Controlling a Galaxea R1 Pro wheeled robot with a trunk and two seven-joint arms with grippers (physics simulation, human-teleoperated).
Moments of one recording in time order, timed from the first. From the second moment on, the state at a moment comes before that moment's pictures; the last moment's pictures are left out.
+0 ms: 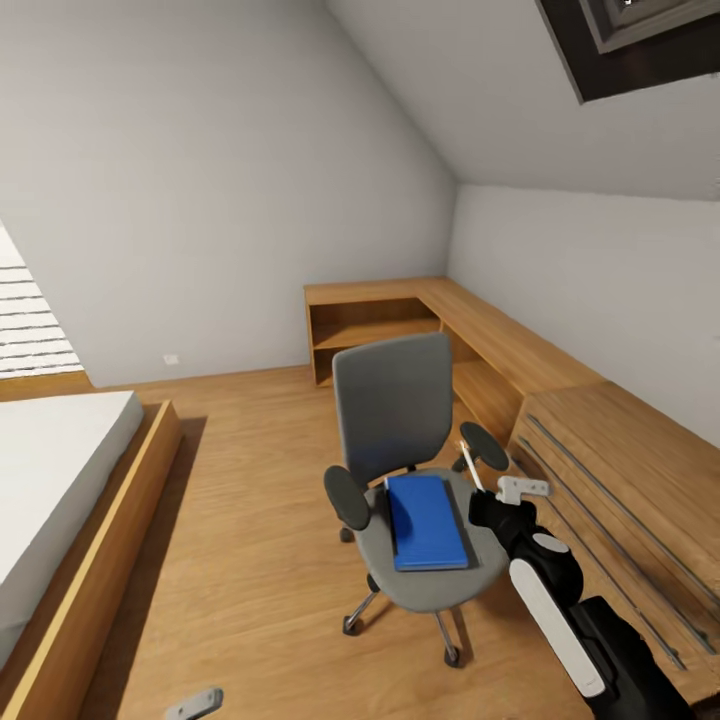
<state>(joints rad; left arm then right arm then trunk) -0.23 0.10 -0.41 -0.56 0.72 0.09 0.48 -0.37 -0.18 0.29 -1.53 -0.53 0.53 -0.50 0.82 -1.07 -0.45</state>
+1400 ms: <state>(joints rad) -0.23 0.08 -0.49 -0.54 0.71 -0.07 0.48 -0.37 -0.14 0.14 -1.49 -0.55 0.53 -0.63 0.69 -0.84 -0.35</state>
